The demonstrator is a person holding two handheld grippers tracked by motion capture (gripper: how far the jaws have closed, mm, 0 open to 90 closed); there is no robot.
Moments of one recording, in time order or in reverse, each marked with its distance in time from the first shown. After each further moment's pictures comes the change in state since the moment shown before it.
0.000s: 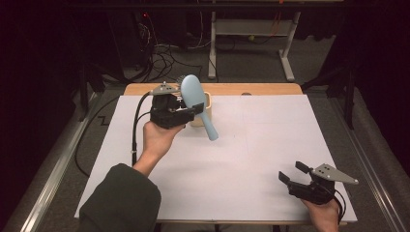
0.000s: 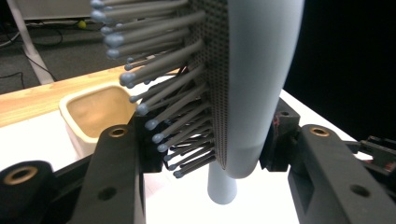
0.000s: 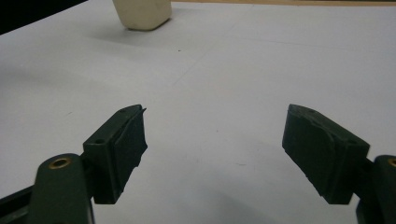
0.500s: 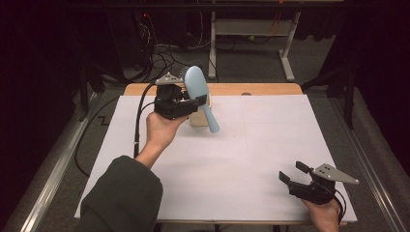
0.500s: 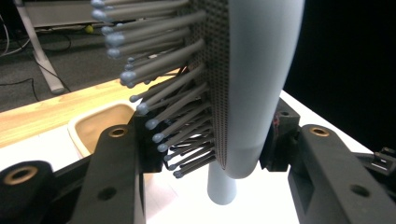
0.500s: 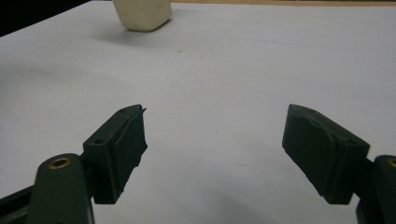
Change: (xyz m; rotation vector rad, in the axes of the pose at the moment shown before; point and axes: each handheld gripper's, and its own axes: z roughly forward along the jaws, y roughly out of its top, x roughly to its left) left arm 0.001 0.020 0.009 0.002 0.023 0.016; right arm -0.001 0.000 0.000 -0.001 0.004 0.005
